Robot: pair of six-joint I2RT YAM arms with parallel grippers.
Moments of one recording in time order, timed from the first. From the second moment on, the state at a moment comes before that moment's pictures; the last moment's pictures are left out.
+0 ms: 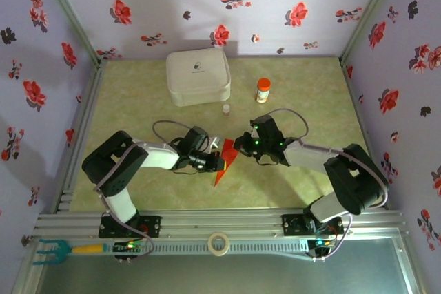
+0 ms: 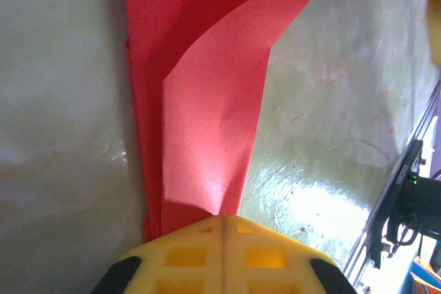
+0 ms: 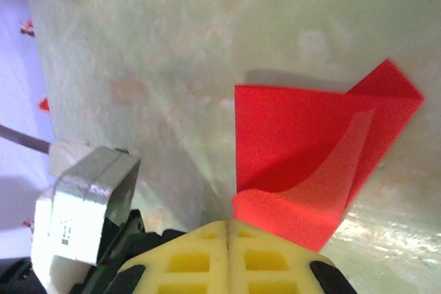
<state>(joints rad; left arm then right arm) -0.79 1.74 0.68 0.16 0.56 -0.74 0.63 1.49 0.63 0.08 -0.40 1.00</state>
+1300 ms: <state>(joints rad) -0.79 1.74 0.64 0.23 0.57 -0.75 0.37 1.75 0.75 0.06 -0.47 0.92</state>
